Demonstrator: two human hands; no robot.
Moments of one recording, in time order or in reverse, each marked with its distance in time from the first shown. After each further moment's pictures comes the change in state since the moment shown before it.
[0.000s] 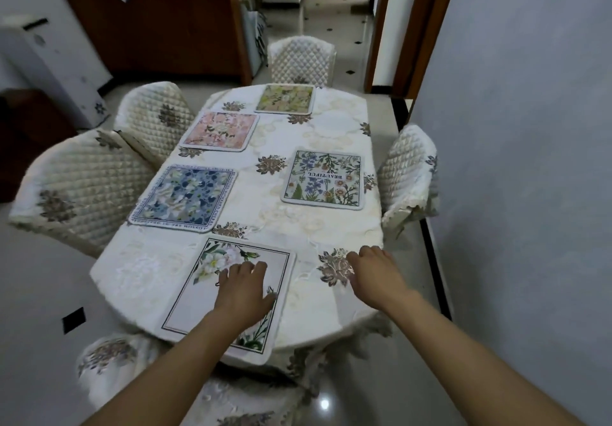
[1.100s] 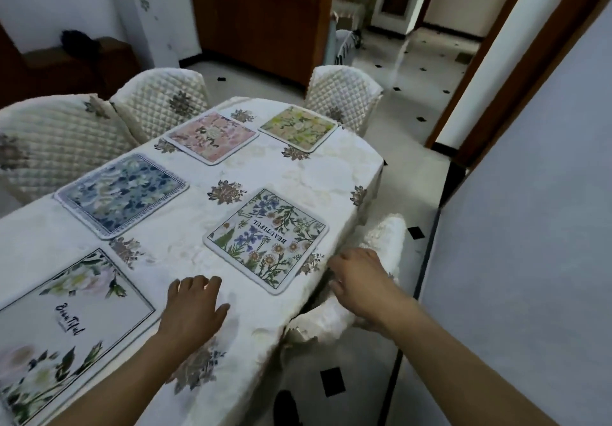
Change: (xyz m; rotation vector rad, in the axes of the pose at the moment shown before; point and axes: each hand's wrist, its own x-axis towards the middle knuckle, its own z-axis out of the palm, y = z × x) left_hand 0.220 0.231 0.000 -0.010 0.146 -0.470; right_hand 0.255 0.328 -0.087 -0.036 -0.001 -0.555
